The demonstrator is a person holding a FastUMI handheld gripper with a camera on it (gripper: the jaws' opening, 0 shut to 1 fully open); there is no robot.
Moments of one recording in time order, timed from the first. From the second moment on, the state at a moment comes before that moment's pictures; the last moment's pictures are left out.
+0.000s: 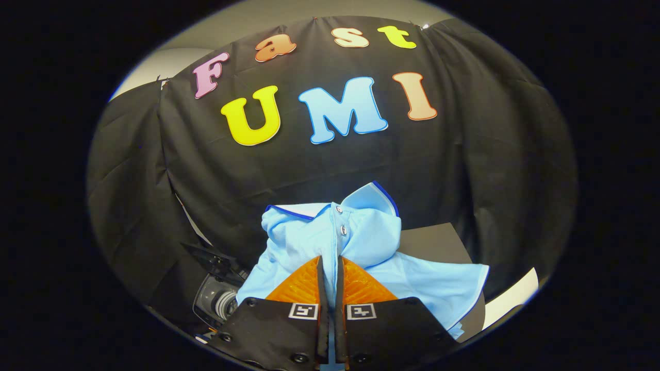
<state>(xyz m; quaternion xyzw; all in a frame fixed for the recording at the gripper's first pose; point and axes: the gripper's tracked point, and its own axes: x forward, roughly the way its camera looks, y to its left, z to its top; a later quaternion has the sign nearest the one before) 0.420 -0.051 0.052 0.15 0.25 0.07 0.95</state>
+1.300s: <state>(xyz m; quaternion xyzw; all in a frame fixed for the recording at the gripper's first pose) 0.384 0.233 0.172 0.13 0.19 0.19 0.96</state>
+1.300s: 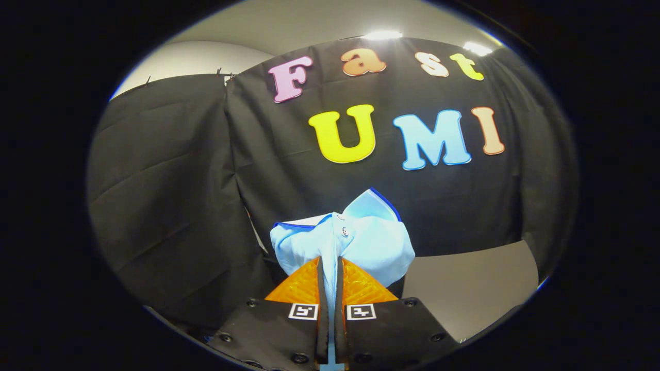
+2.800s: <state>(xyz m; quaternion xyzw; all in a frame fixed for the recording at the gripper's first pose) 0.395 0.386 0.006 0.10 0.31 0.22 0.92</state>
